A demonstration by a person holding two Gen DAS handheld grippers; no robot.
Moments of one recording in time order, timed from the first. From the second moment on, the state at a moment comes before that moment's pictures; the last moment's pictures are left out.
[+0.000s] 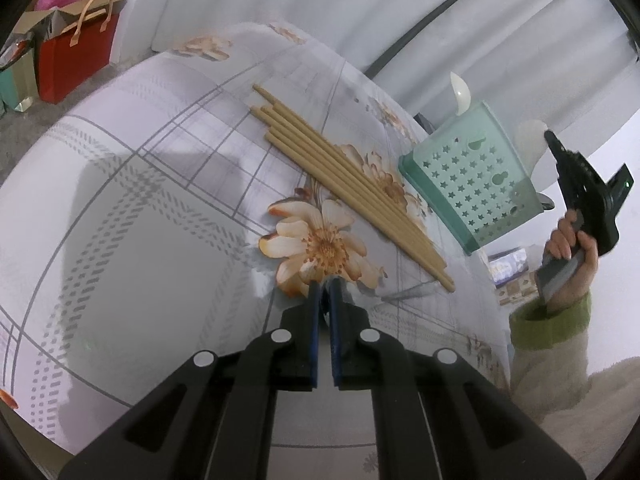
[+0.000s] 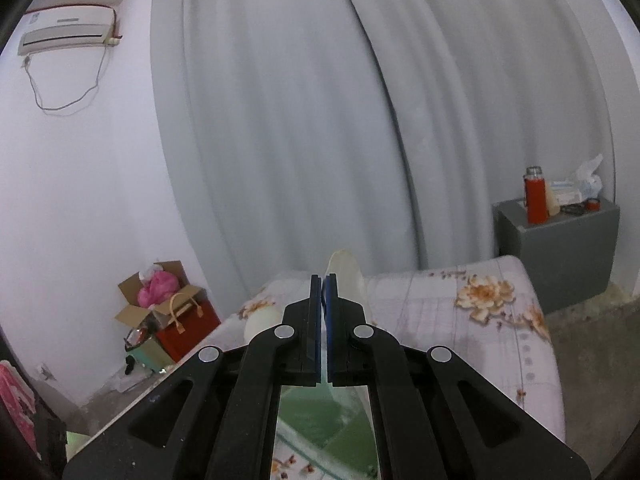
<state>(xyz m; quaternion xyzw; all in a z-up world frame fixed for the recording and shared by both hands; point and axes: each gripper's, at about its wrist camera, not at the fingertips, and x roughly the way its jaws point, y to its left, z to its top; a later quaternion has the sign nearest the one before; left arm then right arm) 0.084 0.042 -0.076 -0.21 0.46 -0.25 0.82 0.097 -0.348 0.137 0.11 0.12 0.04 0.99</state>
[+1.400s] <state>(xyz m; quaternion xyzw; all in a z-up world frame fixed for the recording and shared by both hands) 0.209 -0.091 0.165 0.06 0.20 -0.35 0.91 0.004 -0.362 0.128 0.11 0.10 -0.07 0.99</state>
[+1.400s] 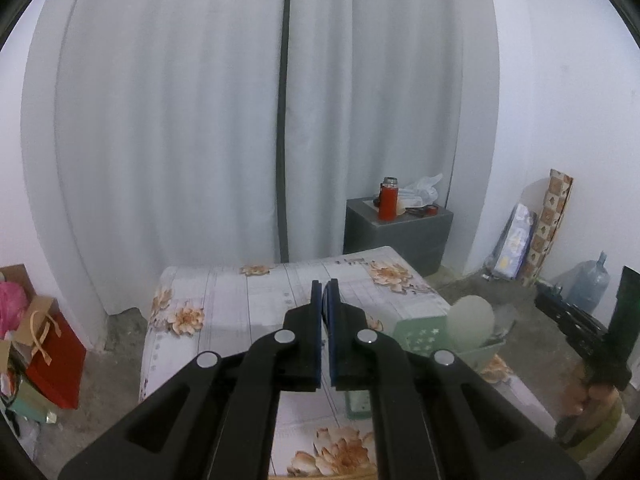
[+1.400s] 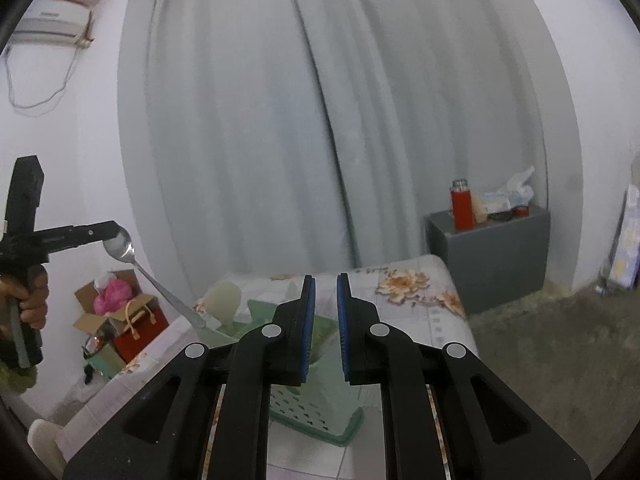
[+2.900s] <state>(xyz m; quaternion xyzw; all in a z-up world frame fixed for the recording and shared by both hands) 0.253 -0.173 0.001 0.10 0.33 -0.53 0.77 0.084 -0.364 0.048 0.03 0.31 0.09 0.94</state>
